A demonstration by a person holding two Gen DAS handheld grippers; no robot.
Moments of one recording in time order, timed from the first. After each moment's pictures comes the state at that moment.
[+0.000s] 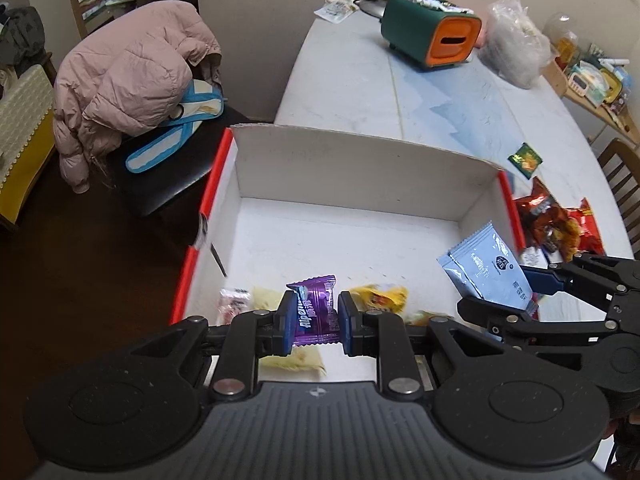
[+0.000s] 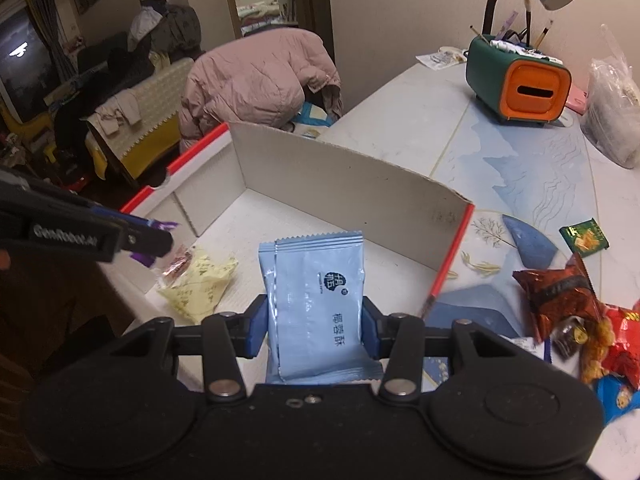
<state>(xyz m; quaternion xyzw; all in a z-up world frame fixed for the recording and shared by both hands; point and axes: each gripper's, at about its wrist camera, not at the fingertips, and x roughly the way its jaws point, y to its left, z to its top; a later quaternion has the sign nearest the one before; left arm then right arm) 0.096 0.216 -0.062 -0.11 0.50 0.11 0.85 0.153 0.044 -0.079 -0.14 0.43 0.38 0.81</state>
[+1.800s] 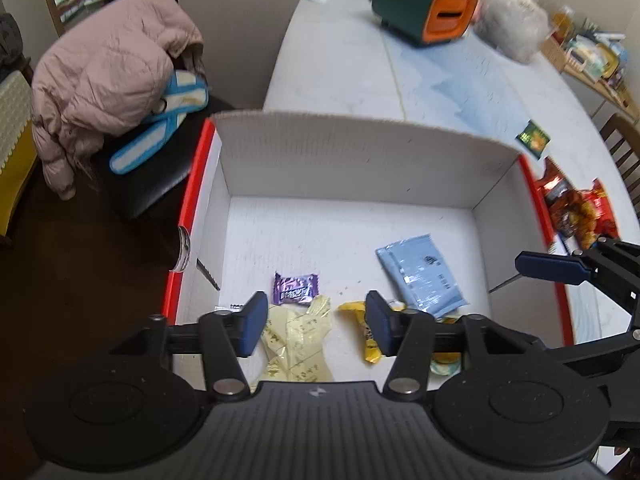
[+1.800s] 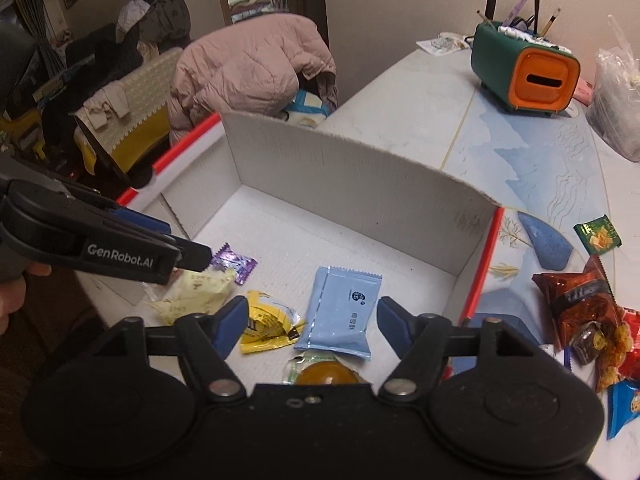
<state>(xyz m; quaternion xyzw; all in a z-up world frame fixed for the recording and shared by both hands) 0.117 0.226 -0.085 -0.10 0.52 0.08 0.85 0.156 0.066 -0.086 -0.13 0.44 0.37 0.81</state>
